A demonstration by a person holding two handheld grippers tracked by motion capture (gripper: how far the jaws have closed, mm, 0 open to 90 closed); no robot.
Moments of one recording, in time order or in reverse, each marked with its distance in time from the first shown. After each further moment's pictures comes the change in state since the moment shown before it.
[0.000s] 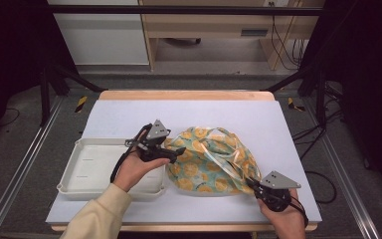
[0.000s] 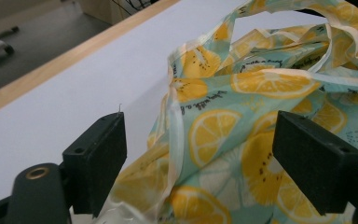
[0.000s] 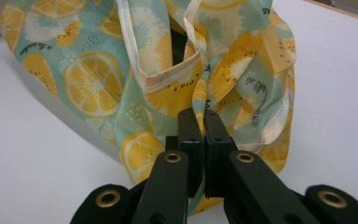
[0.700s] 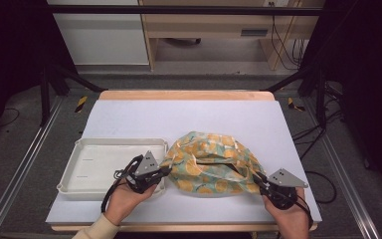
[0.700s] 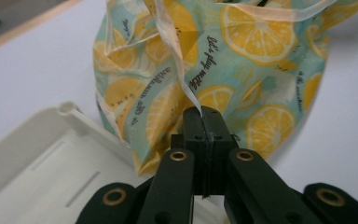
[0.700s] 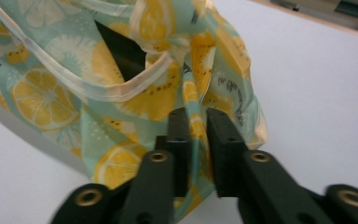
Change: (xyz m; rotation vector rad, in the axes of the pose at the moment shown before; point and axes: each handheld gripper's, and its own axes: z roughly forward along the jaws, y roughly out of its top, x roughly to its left) left arm -0.046 -0.063 -0.039 0.030 -0.009 0.066; right arm -0.012 -0.001 -0.006 -0.023 -0.096 0.041
